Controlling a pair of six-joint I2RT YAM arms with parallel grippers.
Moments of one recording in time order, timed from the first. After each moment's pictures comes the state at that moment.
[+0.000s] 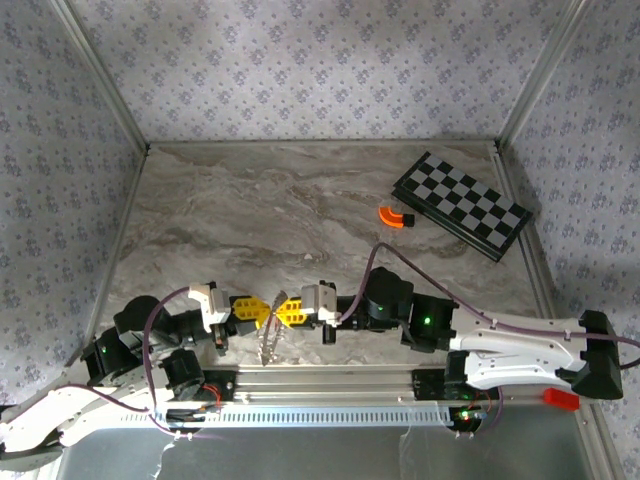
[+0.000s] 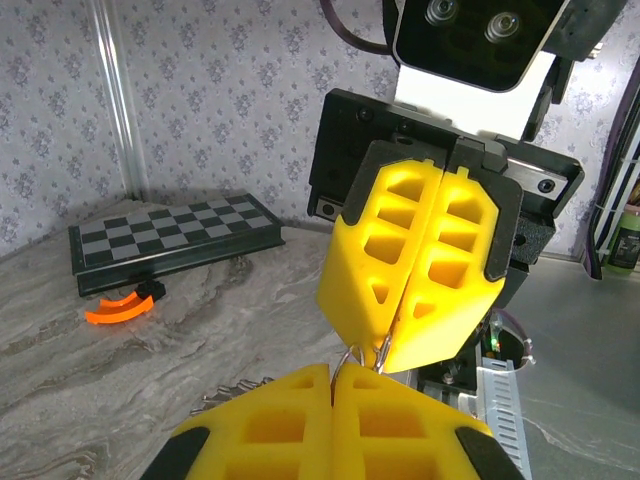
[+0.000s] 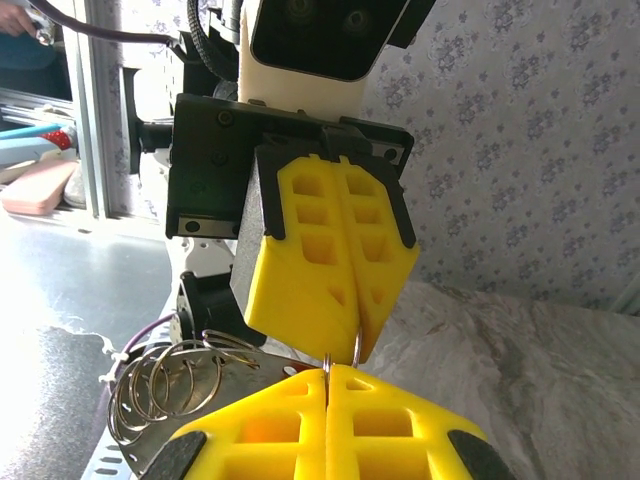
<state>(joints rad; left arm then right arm) -1.08 0.26 0.61 -0.37 0.22 -0.05 1.31 1.02 0.79 0.17 -0.22 -0.25</state>
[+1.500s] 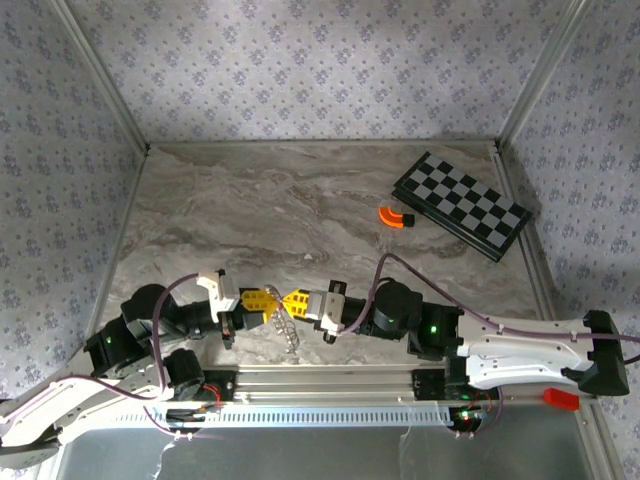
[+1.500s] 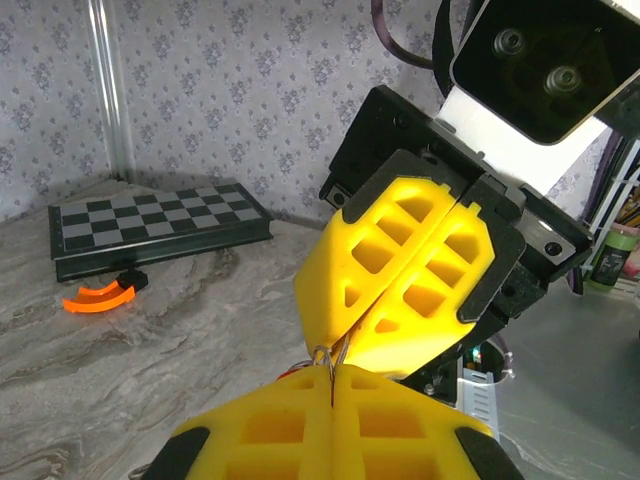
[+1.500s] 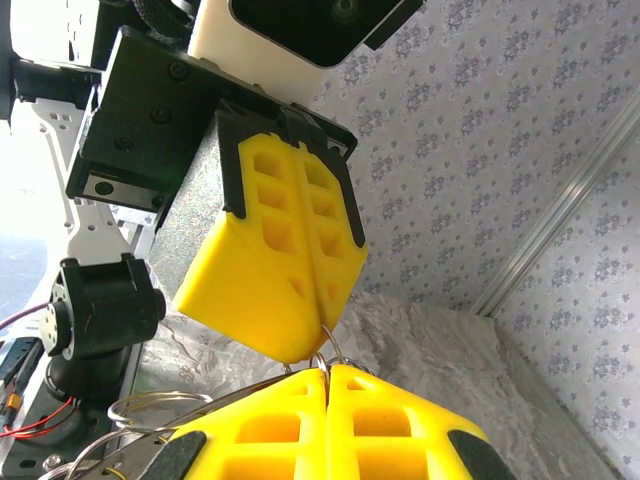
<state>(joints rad) -1.08 0.39 0.69 -0.36 0.24 -0.12 1.38 0.97 0.75 0.22 0.05 -0.41</state>
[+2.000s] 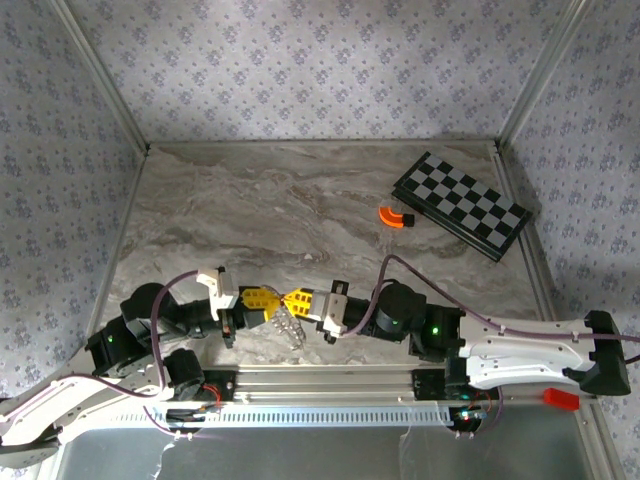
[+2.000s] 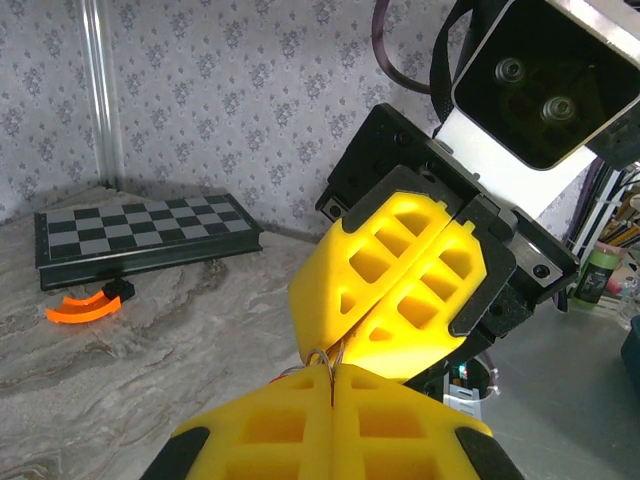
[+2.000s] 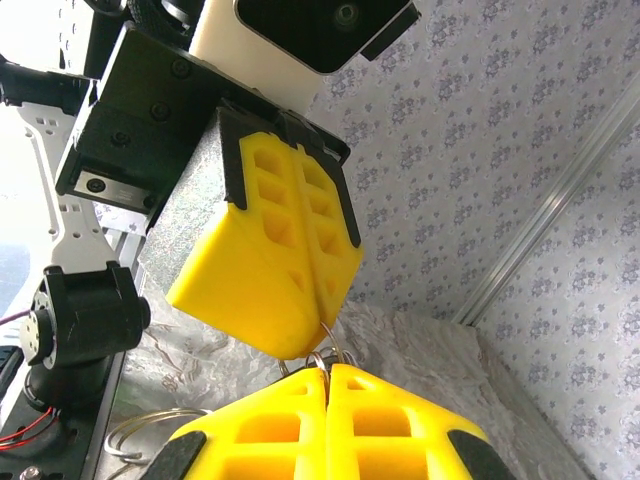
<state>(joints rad) -1.08 0.40 0.69 -0.32 0.25 -0.16 1.38 0.96 0.74 0.25 0.07 -0.44</state>
